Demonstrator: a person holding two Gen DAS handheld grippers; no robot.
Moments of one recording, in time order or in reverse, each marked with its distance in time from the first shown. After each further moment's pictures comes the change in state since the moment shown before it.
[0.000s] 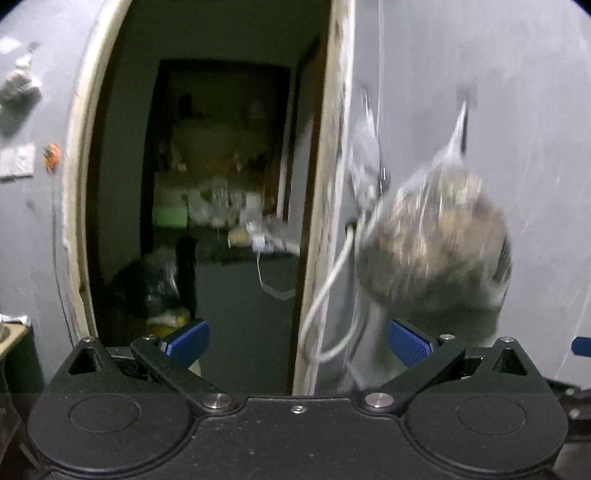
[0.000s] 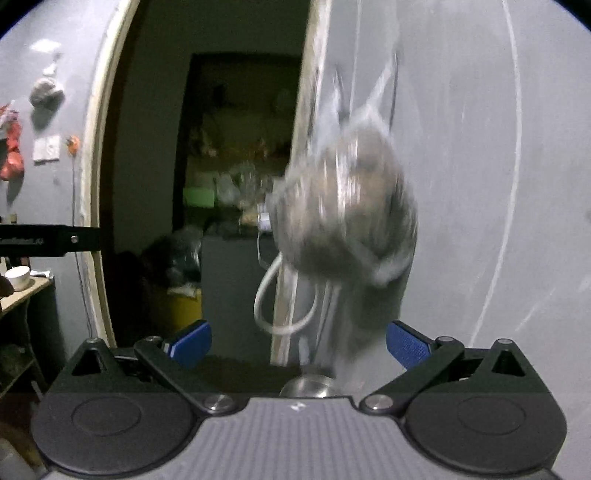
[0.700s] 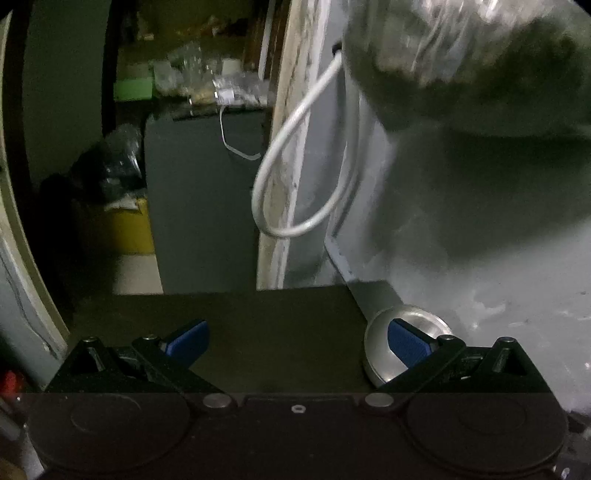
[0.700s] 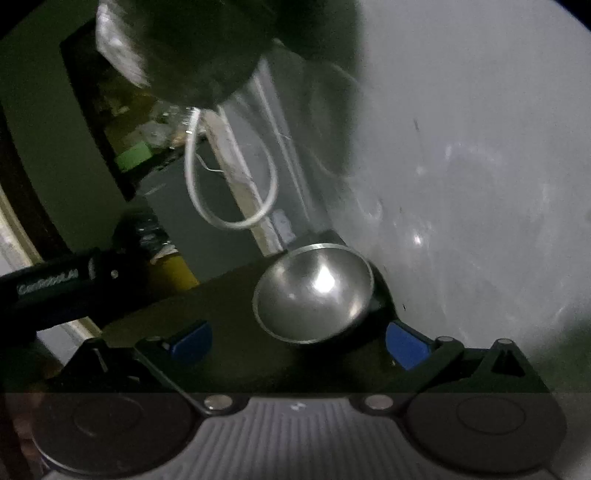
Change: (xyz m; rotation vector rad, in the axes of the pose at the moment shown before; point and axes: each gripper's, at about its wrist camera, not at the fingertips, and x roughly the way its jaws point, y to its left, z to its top) left arm 0.231 -0.046 -0.123 -0.055 0.379 -0.059; right arm 0.209 -0.062 -0.144 0.475 0.302 0.001
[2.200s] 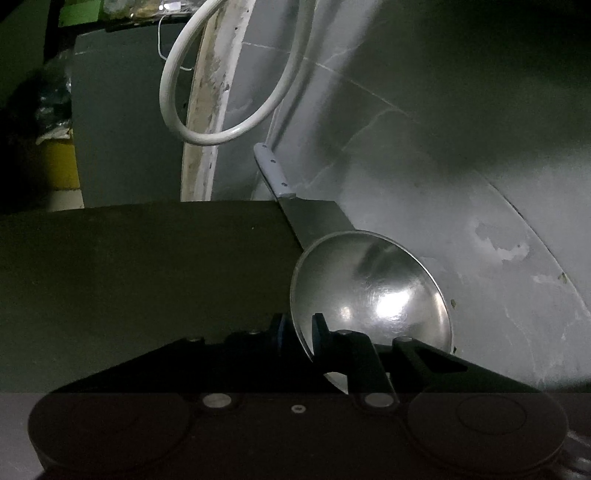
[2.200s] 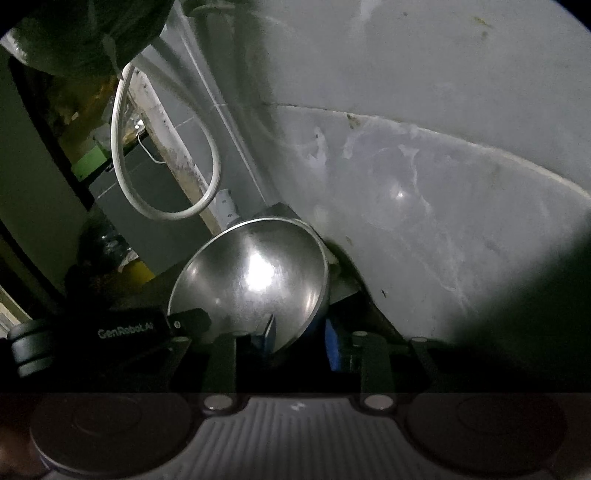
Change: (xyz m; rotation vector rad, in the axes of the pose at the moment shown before) left arm 0.113 -0.038 -0.040 -0.031 0.196 -0.195; right arm 0.079 -0.032 -0.007 0.106 0.044 -0.072
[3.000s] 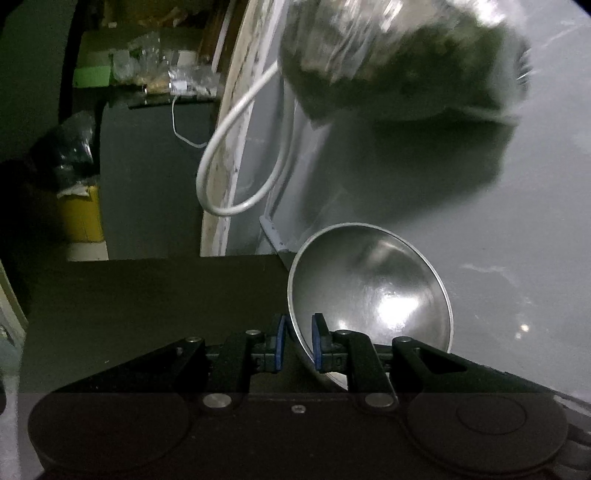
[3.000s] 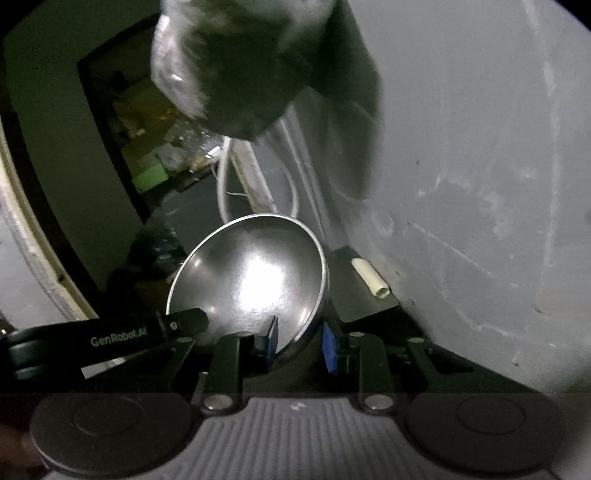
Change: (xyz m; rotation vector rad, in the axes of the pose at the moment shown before) left arm -0.186 -0.013 -0.035 0.053 -0.192 -0.002; right arm -0.167 0.050 -0.030 -0.123 -0.144 0.118
